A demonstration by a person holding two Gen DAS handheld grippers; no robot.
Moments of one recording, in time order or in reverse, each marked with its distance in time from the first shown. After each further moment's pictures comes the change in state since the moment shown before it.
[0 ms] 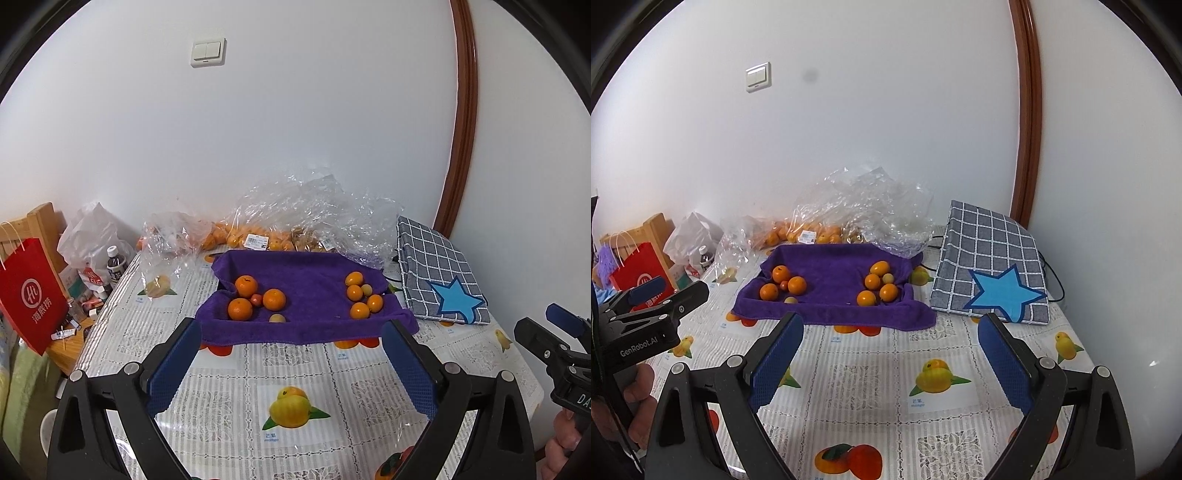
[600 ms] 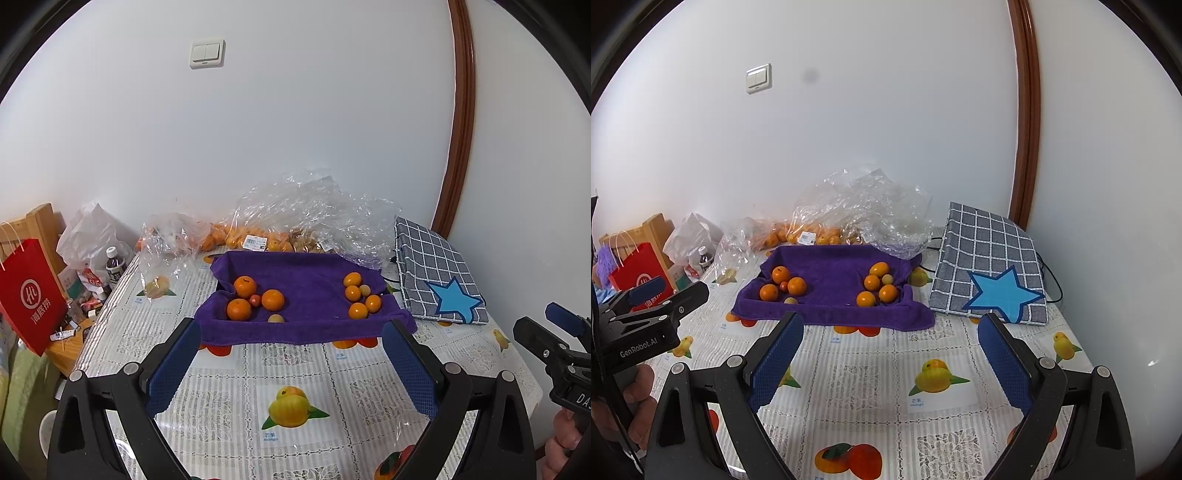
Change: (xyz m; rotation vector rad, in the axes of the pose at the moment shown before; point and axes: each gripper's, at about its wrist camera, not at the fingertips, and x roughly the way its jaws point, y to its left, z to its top) left arm -0.003 -0.003 -0.001 0.001 -0.007 -0.003; right arm -0.002 -0.002 -0.001 -0.004 -0.007 -0.003
